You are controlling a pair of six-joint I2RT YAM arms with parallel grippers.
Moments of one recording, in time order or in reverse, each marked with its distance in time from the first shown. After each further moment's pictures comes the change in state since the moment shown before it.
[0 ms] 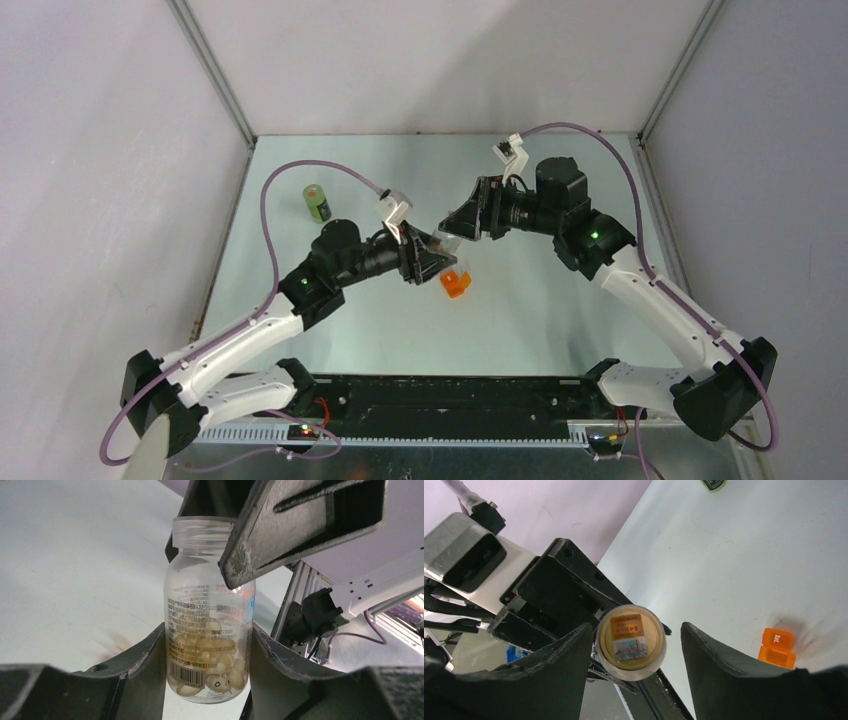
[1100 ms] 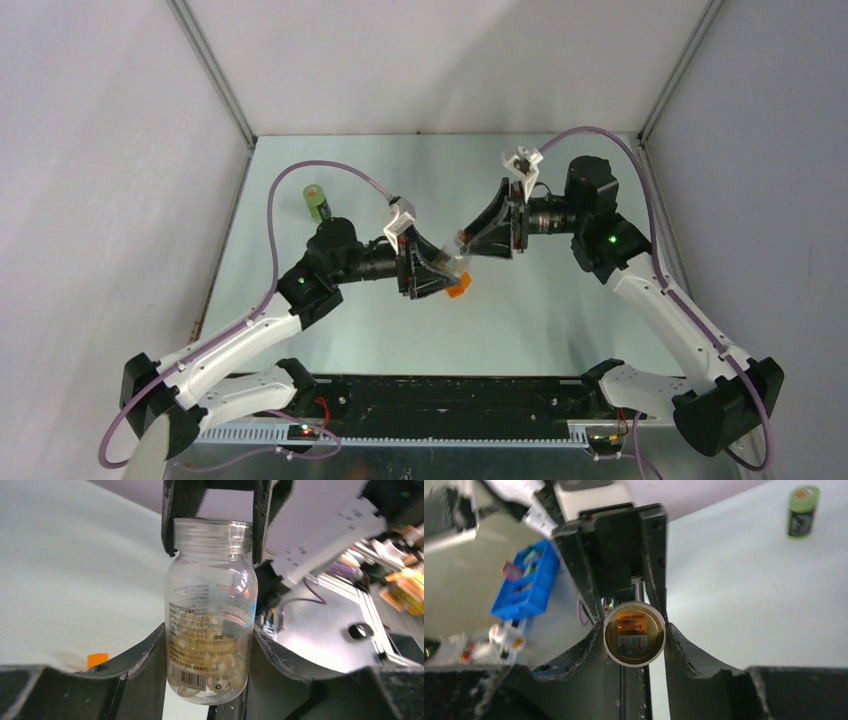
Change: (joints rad) left arm 0.012 -0.007 0.019 0.010 0.222 -0.020; right arm -0.119 -0.058 -0.078 0.169 -0.508 -0.265
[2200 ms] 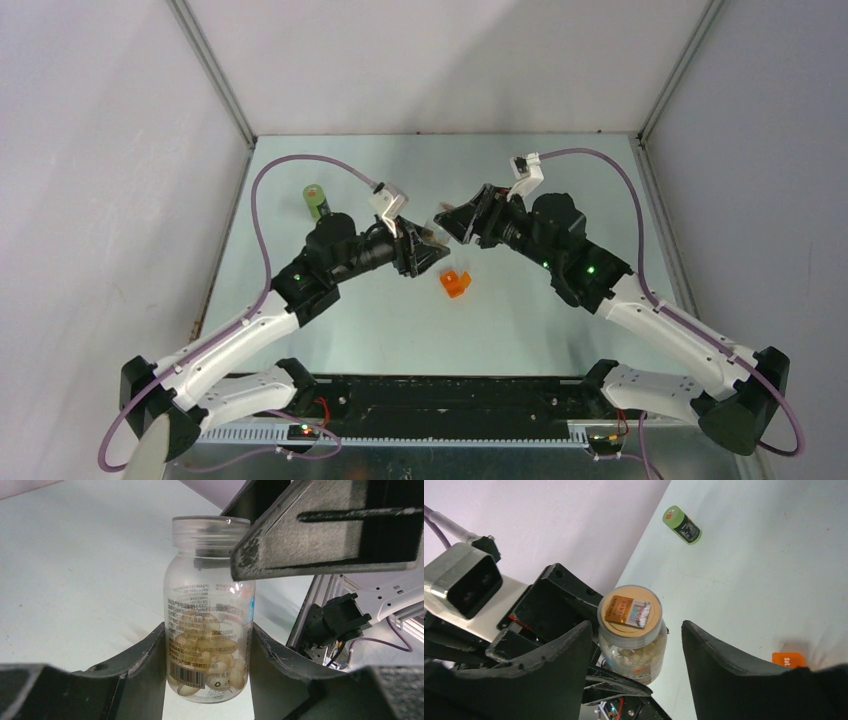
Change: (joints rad) left arm 0.016 -0.004 0.043 -0.110 -0.277 0.076; right arm 0.303 -0.064 -0.092 0.049 0.965 0.435
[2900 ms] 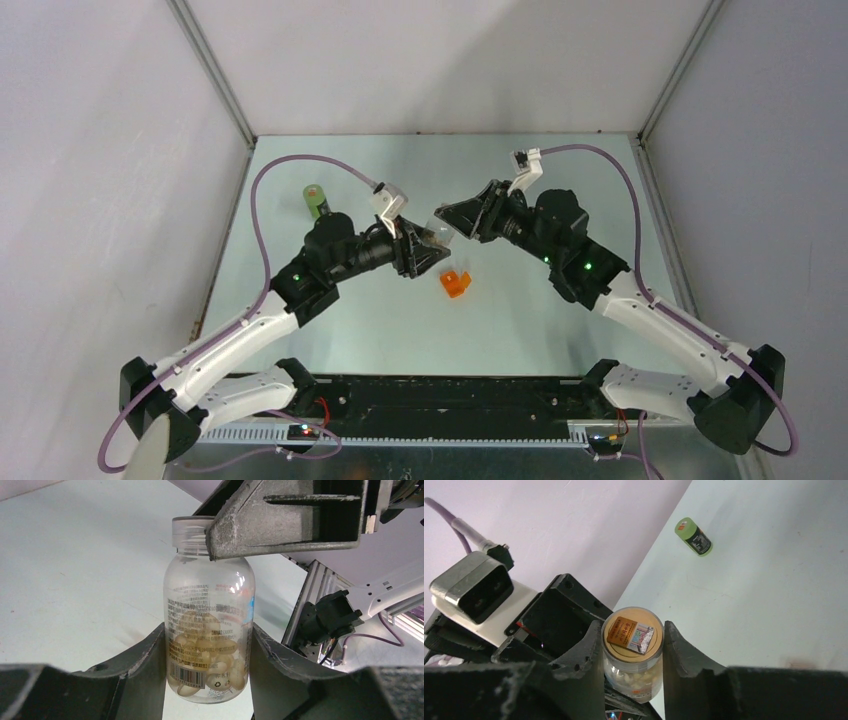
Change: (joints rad) left arm 0.001 -0.005 0.000 0.010 0.035 0.000; right arm -0.028 0.016 -0.018 0.102 -0.053 -0.015
